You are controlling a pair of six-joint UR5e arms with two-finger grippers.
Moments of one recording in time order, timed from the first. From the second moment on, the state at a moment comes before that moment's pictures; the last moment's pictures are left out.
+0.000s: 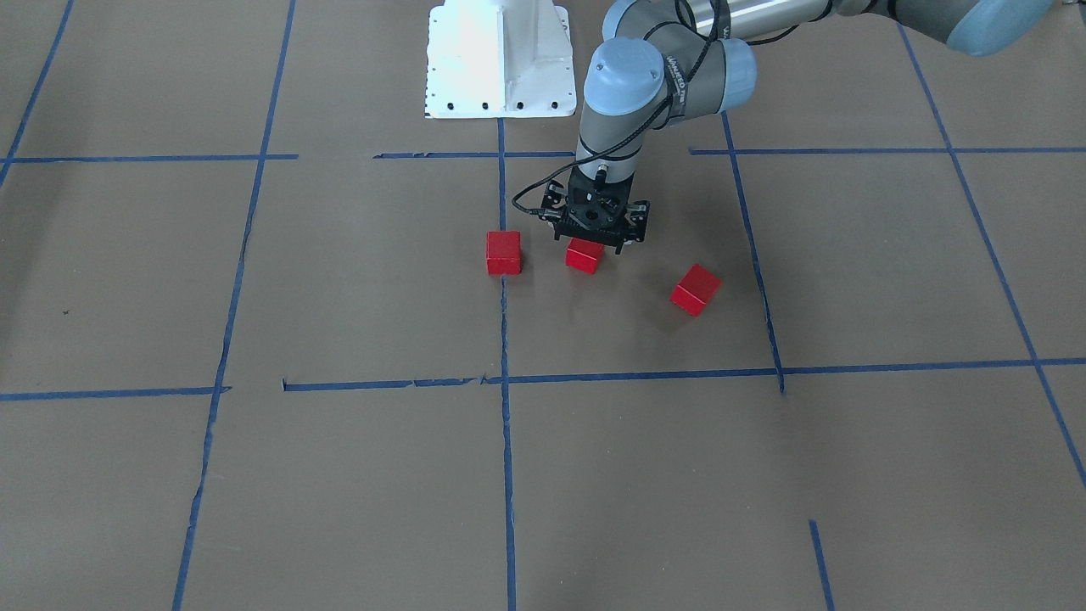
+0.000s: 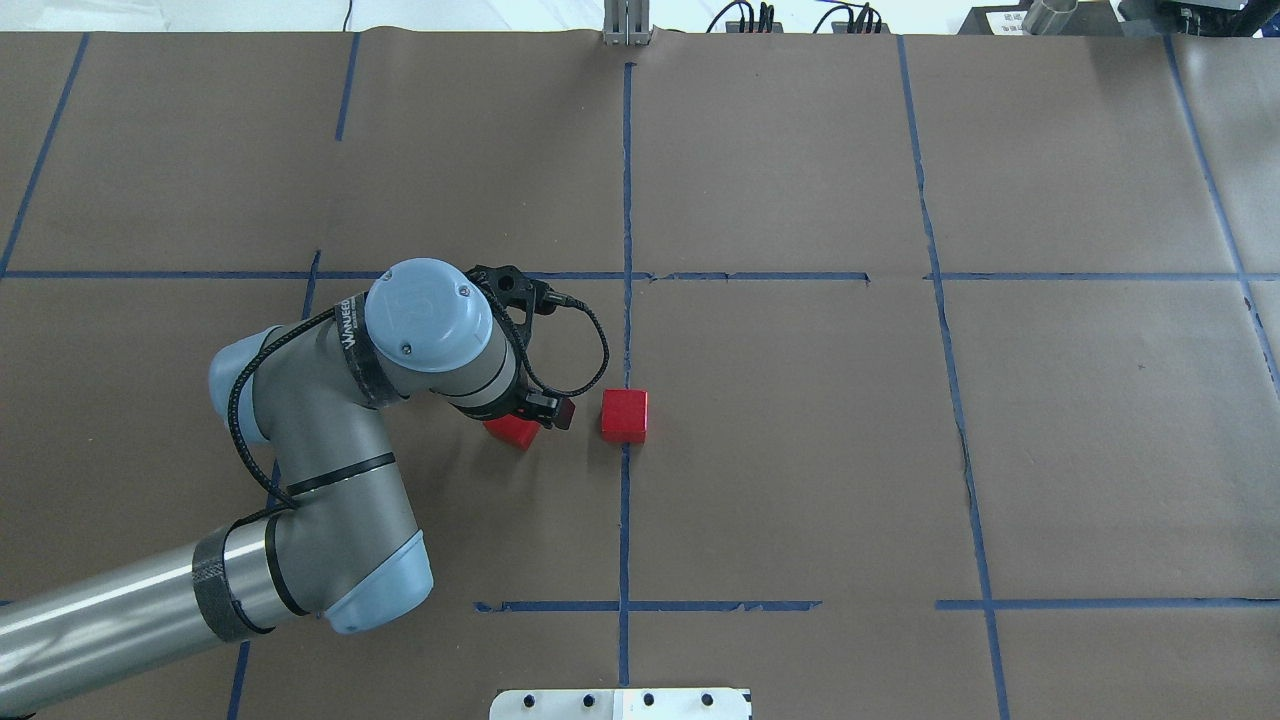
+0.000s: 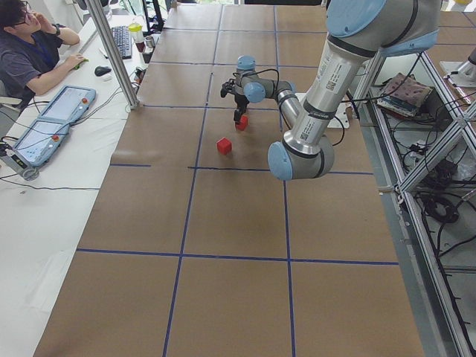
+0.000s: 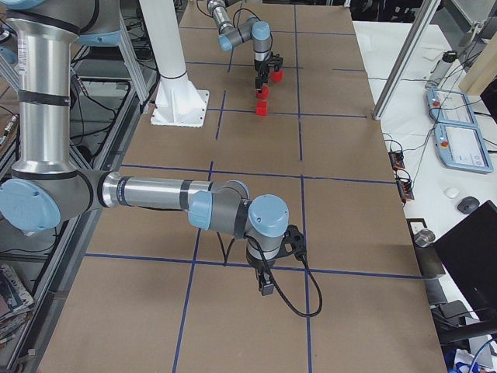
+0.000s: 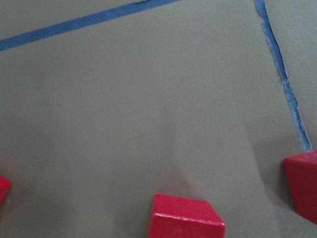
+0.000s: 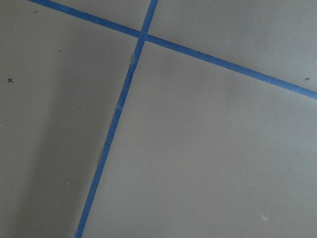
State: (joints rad) left arm -0.48 -2.18 -1.68 -1.65 -1.84 -0.96; right arm 1.68 -1.67 1.67 -1.72 2.27 -0.49
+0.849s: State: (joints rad) left arm -0.47 -2.20 -1.63 -1.65 -1.84 -0.95; right arm 1.68 -1.67 1.67 -1.72 2.27 -0.49
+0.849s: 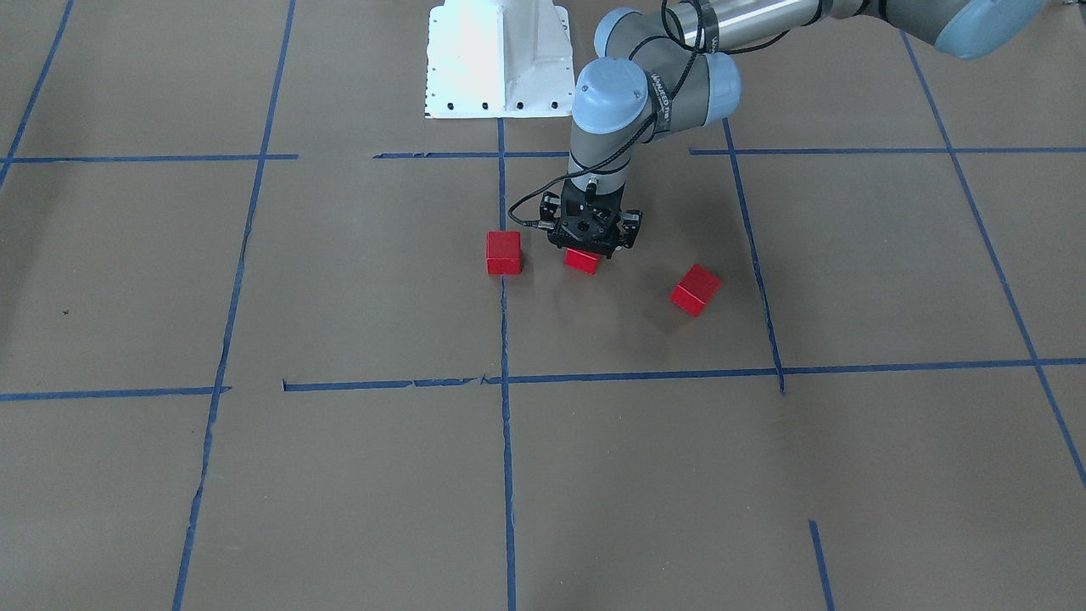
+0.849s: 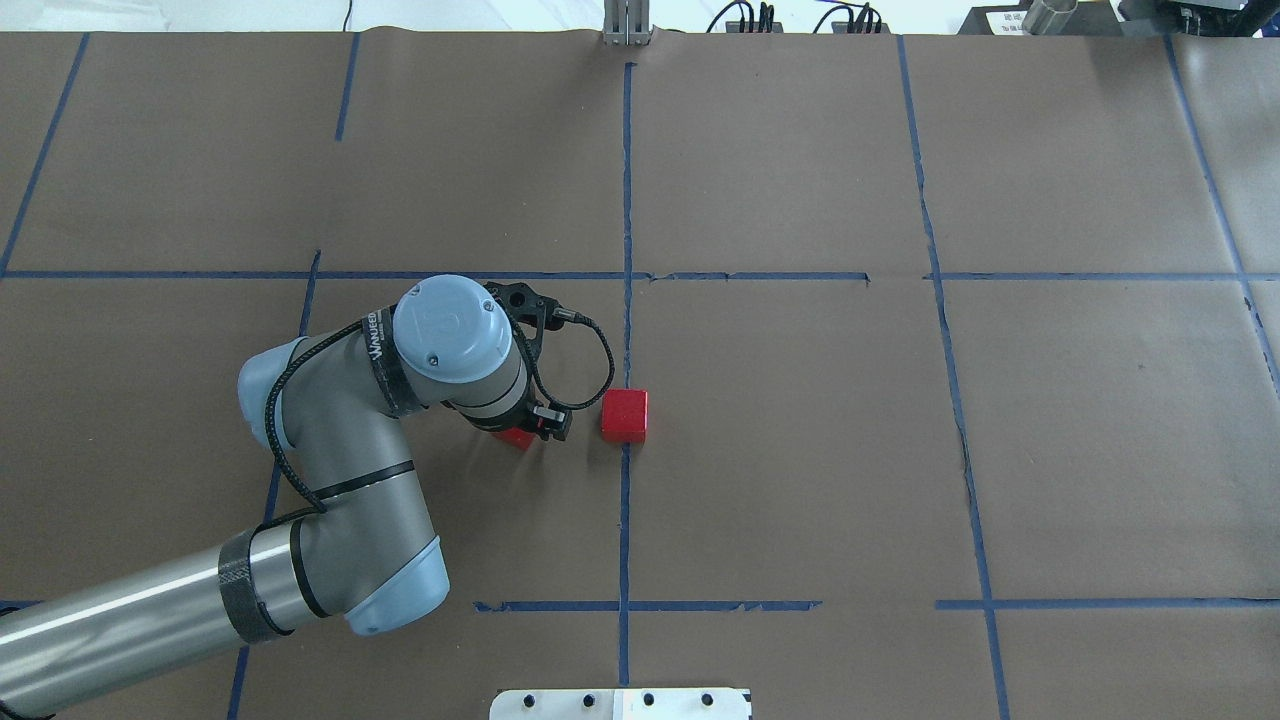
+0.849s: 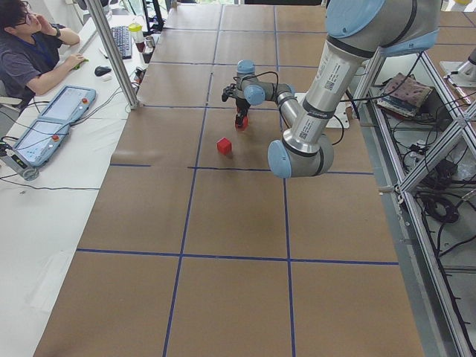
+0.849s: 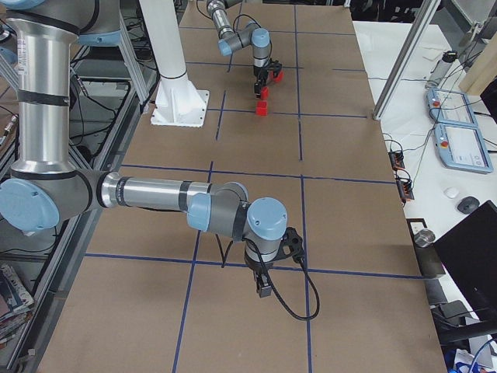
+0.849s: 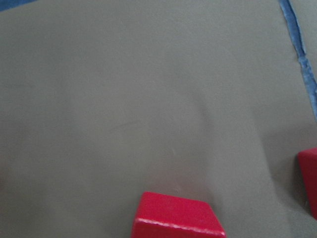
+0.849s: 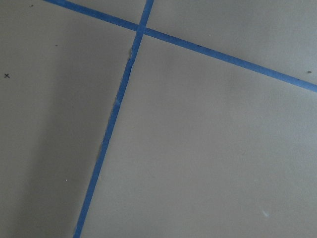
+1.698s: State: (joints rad) left arm -0.60 -2.30 -1.57 -1.55 -1.95 -1.04; right arm 1.68 -1.68 1.67 -1.72 2.27 -0.49
